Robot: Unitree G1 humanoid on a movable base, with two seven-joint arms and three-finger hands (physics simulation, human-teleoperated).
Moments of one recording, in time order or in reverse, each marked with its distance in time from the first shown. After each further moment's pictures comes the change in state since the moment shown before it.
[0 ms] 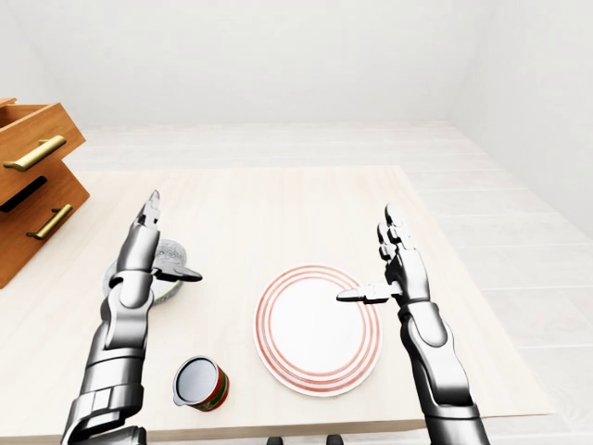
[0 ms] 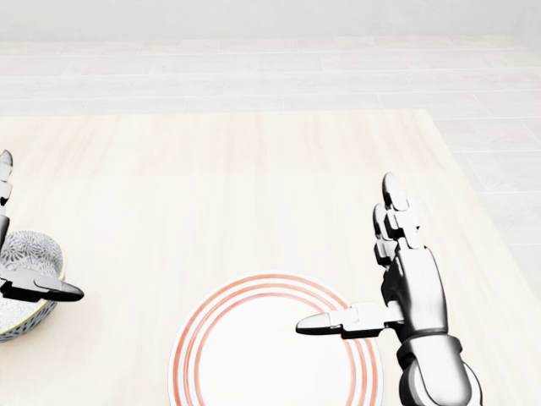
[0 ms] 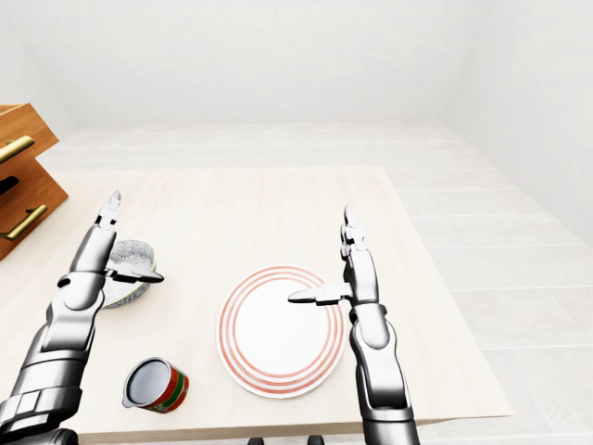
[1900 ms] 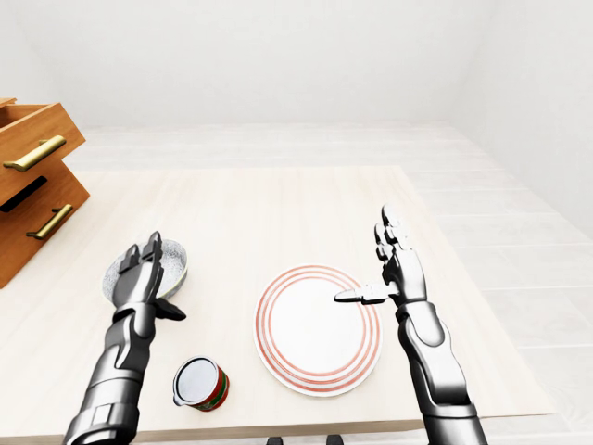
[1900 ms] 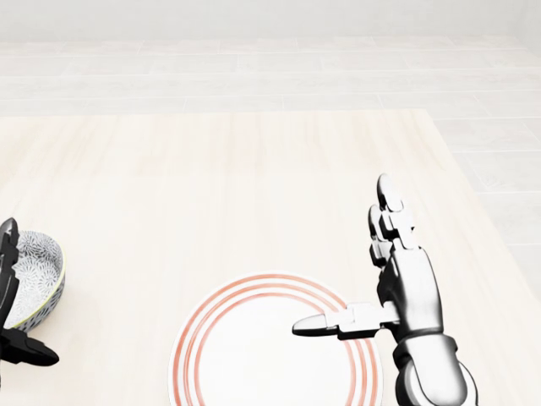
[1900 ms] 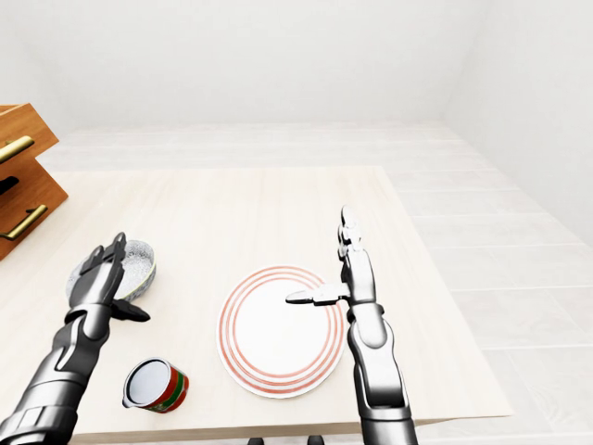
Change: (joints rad) left arm 0.079 0.022 -0.059 0.218 0.322 0.000 0.191; right arm -0.003 0.004 0.010 0.011 -0.003 0.000 0.002
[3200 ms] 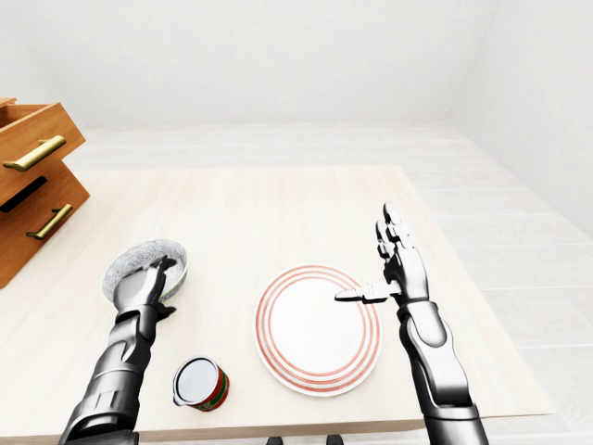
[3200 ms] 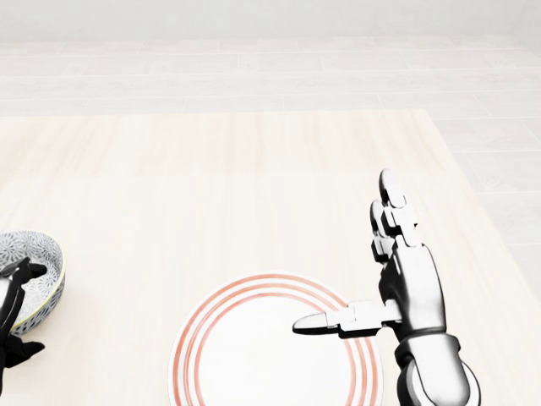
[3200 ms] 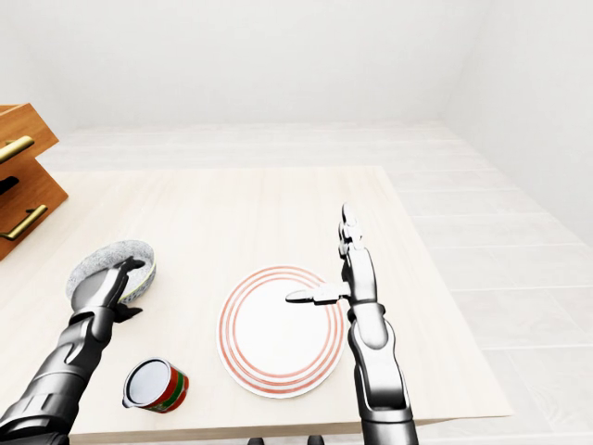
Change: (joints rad) left arm -0.073 0.032 -0.065 0.208 0.137 0.000 0.097; right arm 0.003 -0.001 0.001 -0.029 -0.005 0.000 -0.001
